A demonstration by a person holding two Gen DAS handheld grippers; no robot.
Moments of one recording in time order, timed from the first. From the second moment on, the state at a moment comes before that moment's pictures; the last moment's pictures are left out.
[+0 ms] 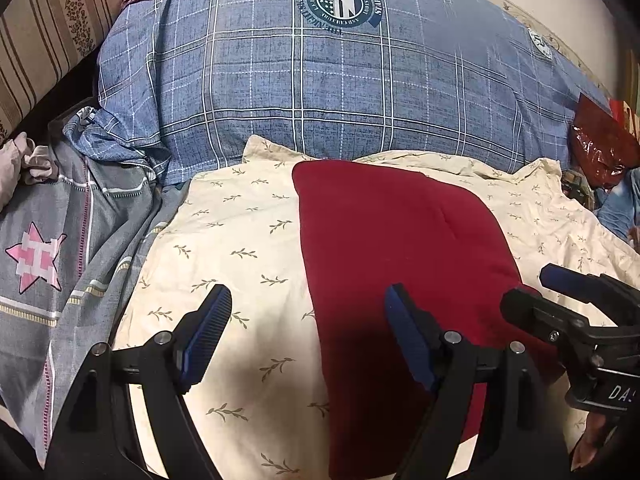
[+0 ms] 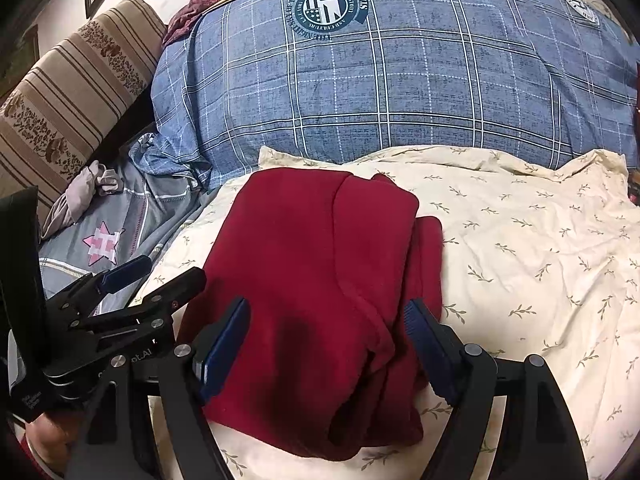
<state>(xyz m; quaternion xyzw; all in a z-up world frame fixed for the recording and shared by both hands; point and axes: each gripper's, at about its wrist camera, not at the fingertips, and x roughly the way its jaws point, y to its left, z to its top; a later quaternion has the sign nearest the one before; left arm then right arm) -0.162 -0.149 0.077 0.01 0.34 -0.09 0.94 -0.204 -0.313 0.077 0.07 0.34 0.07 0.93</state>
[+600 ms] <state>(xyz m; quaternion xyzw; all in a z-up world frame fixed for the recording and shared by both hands) -0.161 -0.149 0.077 0.01 0.34 -0.09 0.94 -0.203 -0.311 0.076 0.07 0.34 0.07 0.93</state>
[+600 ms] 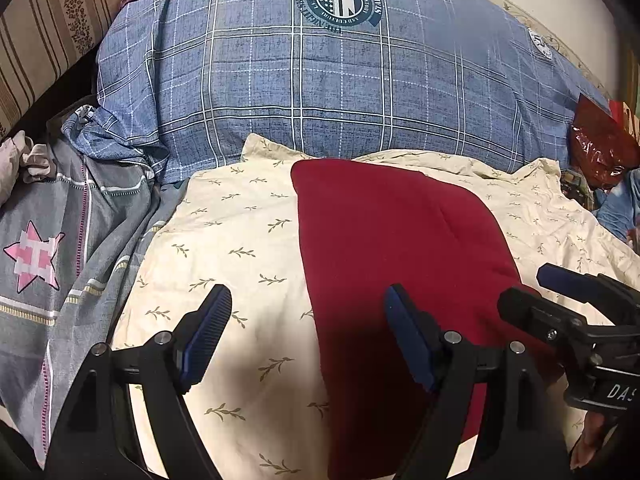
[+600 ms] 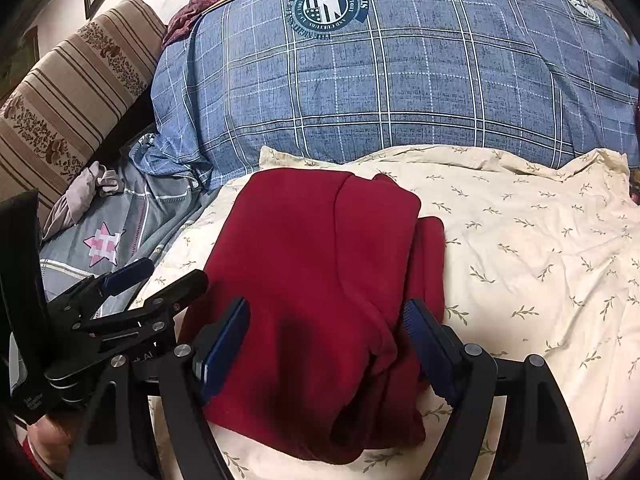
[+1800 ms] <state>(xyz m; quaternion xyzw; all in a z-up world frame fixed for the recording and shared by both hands) -0.160 -0.150 0.076 0.01 0.34 -0.09 0.94 -0.199 -0.309 0.072 0.08 0.35 0.08 0.93</state>
